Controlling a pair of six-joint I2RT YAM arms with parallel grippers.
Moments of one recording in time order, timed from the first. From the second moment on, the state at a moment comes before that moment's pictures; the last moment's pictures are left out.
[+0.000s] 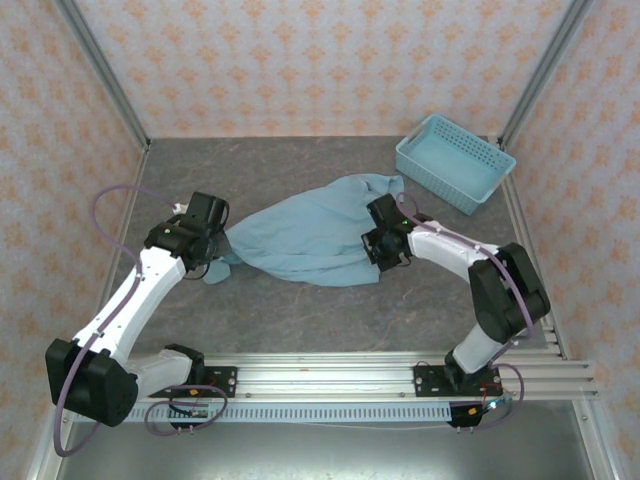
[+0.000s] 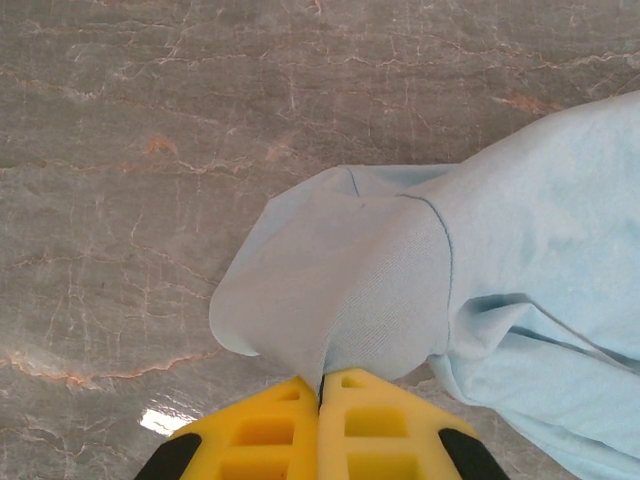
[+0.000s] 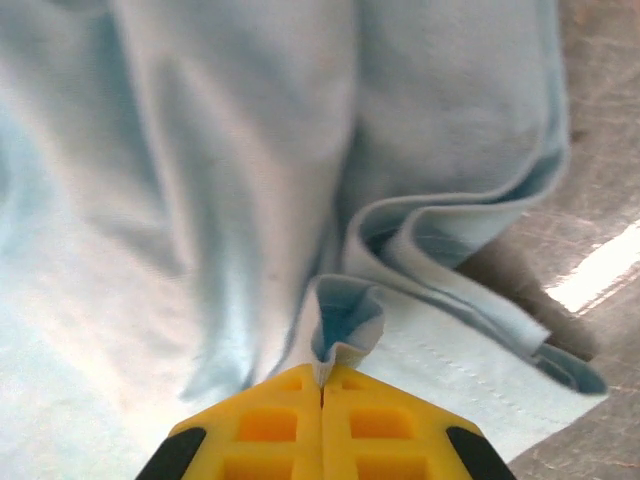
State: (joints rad) left arm -0.24 1.16 1.00 -0.96 -0.29 -0.67; right arm 0.50 1.62 1.02 -0.56 -0.08 1.60
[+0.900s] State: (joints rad) left arm -0.24 1.23 1.27 -1.00 -0.25 -0.68; right arm 0.41 1.33 1.31 -0.92 -0.02 1.39
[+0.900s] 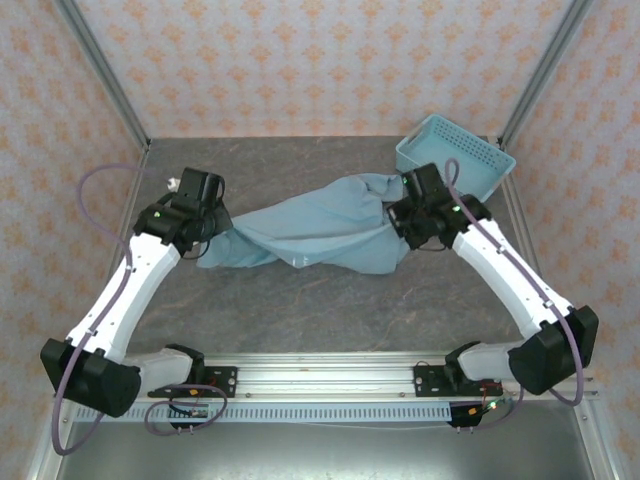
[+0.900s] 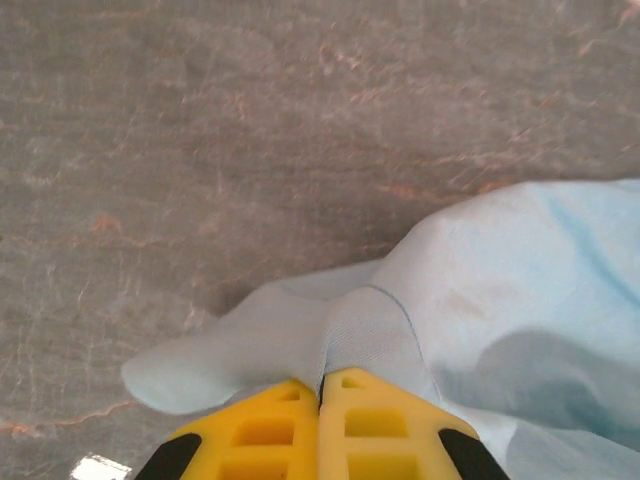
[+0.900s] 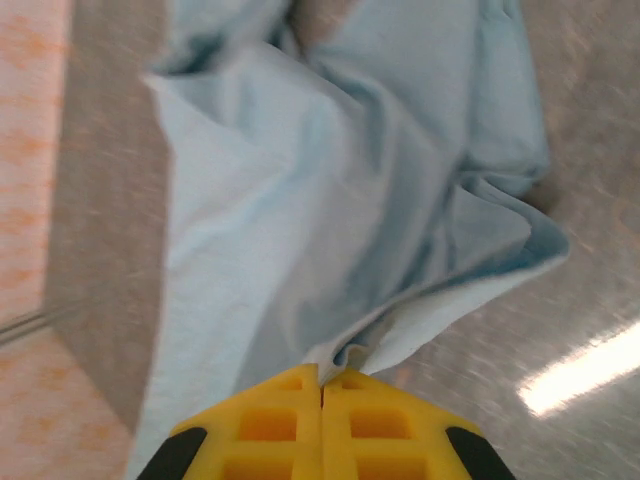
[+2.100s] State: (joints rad) left arm -0.29 1.05 0.75 -1.03 -0.01 -0.98; right arm 0.32 1.27 0.77 -0.69 -0.16 1.19
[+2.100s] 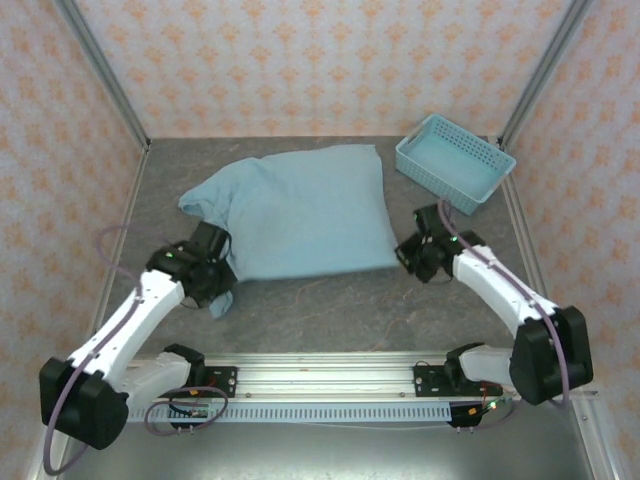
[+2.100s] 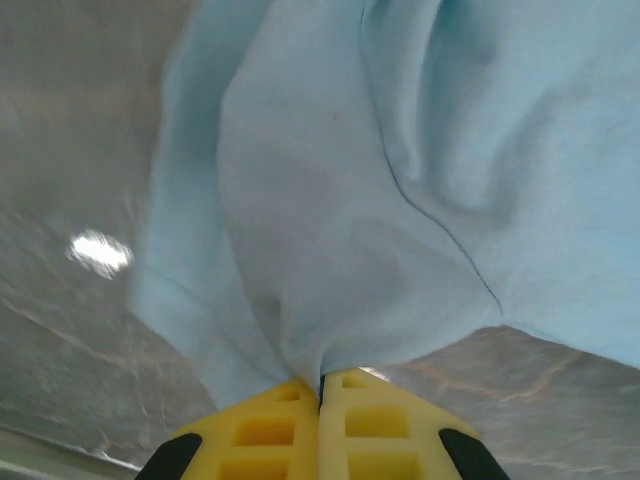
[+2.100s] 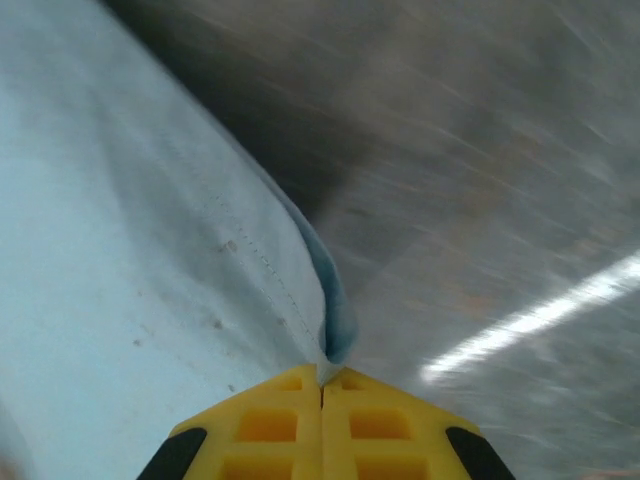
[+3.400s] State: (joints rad) left arm -0.17 1.24 0.56 -1.01 -0.05 -1.10; right arm 0.27 1.35 0.79 -0.85 0.04 1.08
